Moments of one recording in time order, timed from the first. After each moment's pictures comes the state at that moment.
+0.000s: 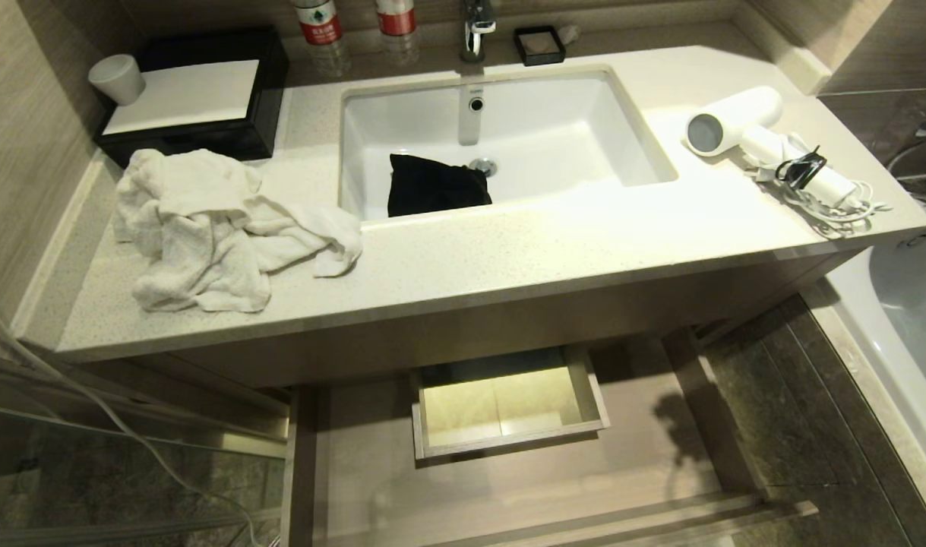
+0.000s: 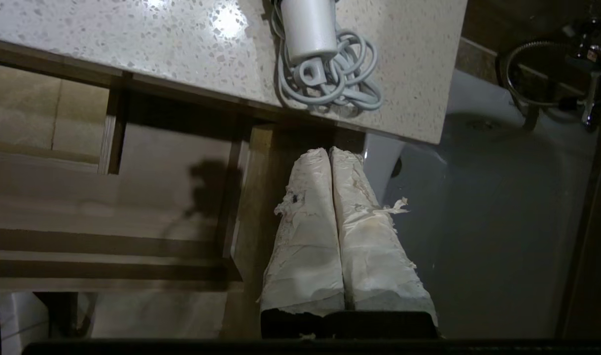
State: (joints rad) left arm 0.00 0.00 0.00 0.00 0.00 0.00; right arm -0.30 1.36 -1.34 0.29 0.14 -0.62
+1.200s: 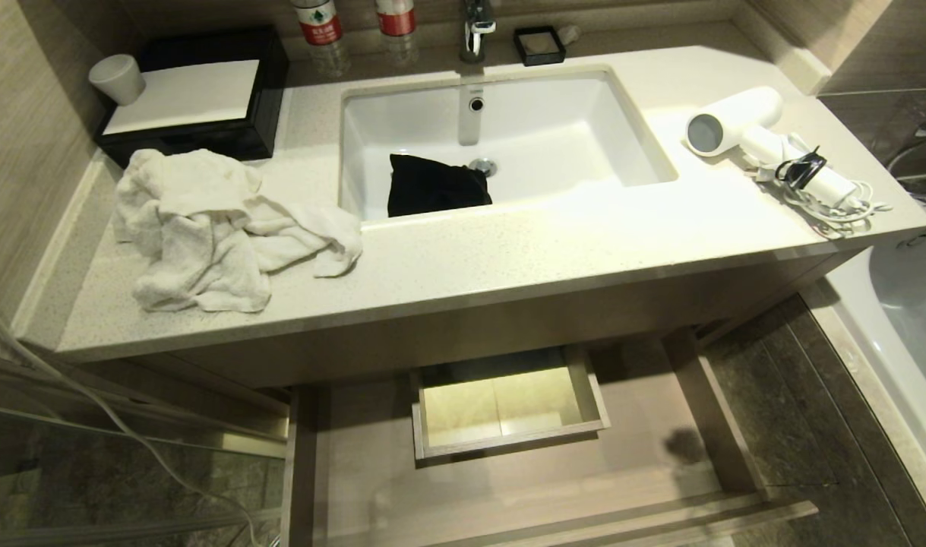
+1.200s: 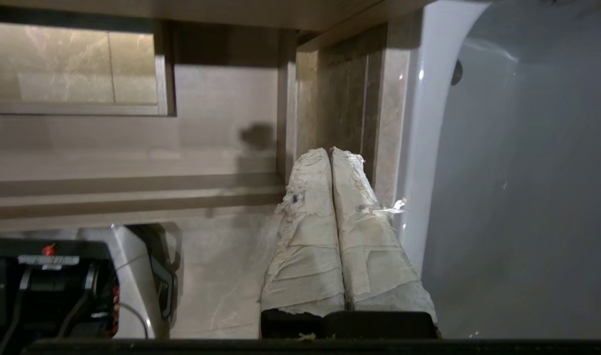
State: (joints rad) left arm 0.00 0.00 0.00 0.00 0.00 0.00; right arm -0.31 1.20 -1.20 0.49 0.09 -0.44
